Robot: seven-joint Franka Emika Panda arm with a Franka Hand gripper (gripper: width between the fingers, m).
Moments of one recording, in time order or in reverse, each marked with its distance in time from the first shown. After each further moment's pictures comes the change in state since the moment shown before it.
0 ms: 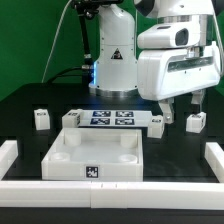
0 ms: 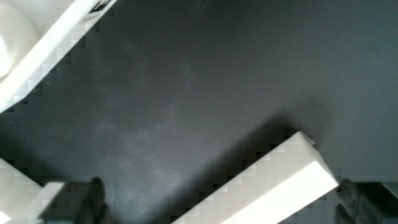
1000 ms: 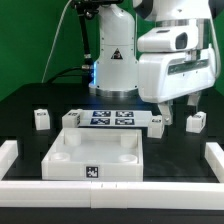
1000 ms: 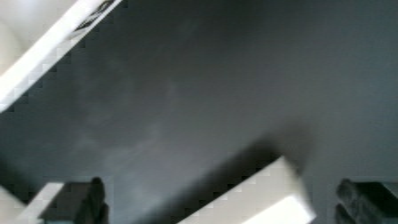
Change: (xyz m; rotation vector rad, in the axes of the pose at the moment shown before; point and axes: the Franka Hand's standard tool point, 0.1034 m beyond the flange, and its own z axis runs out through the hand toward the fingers) arm -0.023 -0.020 0.012 0.000 -0.005 -0.144
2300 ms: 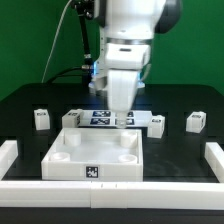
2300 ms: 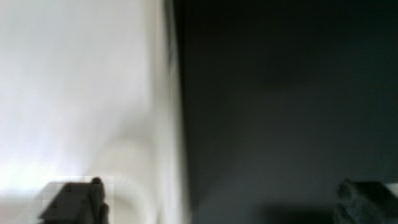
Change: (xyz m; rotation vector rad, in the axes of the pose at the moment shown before) arm -0.138 0.002 0.019 0.084 -0.115 -0.489
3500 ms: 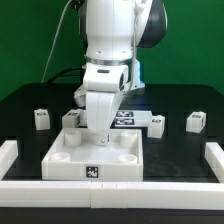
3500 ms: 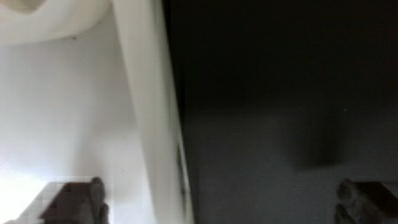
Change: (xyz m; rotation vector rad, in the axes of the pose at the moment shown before) arm -0.017 0.012 0.028 0.031 0.001 0.031
